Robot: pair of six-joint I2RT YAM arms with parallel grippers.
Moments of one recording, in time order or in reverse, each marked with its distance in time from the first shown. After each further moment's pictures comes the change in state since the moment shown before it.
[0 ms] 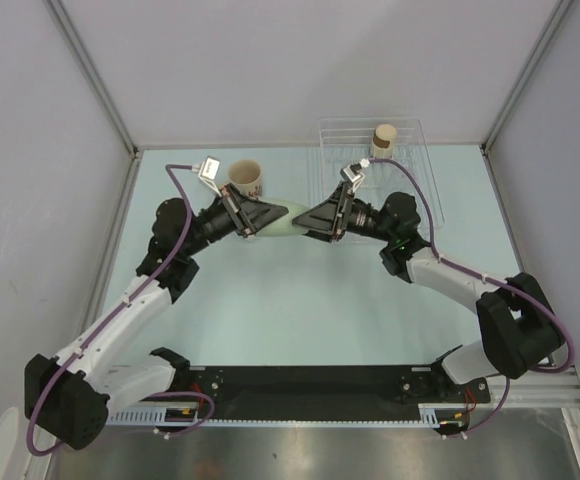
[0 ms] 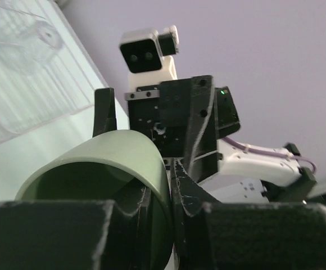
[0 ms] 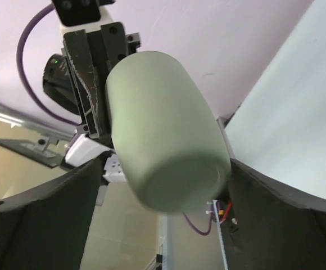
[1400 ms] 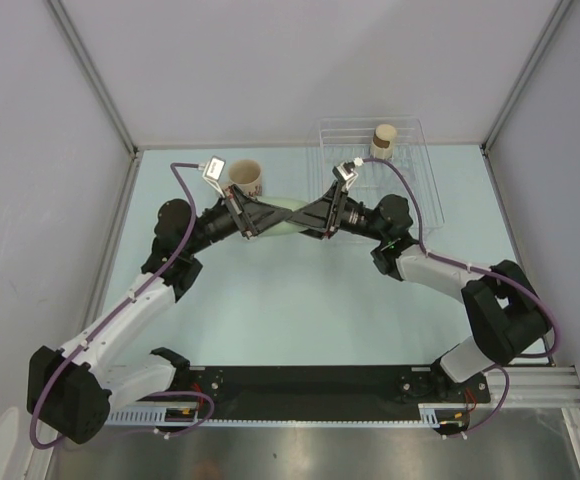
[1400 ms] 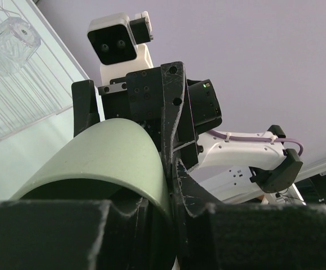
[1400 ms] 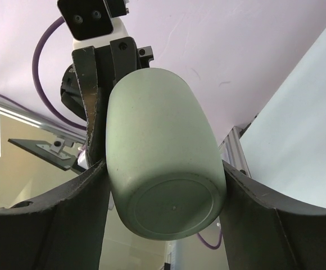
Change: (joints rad) left arm 0.003 0.032 -0.016 0.094 0.060 -0.012; right arm 0.021 0.085 0.020 0.145 0.028 0.084
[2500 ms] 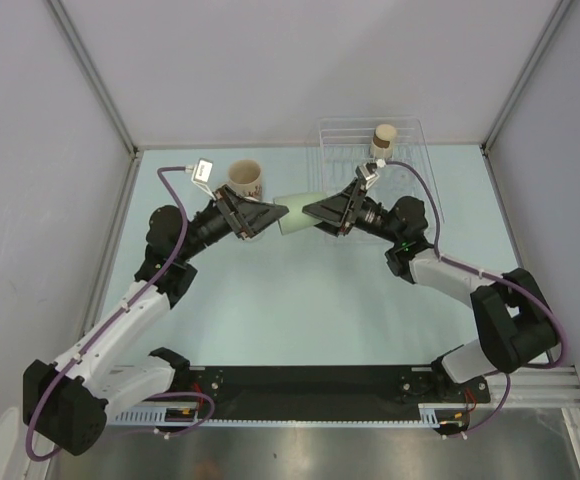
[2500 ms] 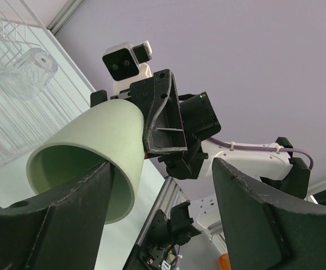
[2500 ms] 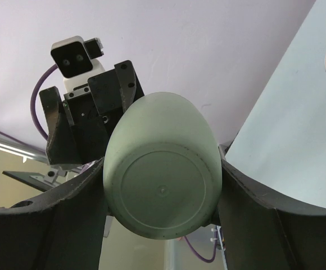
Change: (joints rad) left arm 0.006 -0.067 -0.023 0.000 -0.070 0.043; right arm -0.100 -0.067 -0.082 -0.030 0.044 0.008
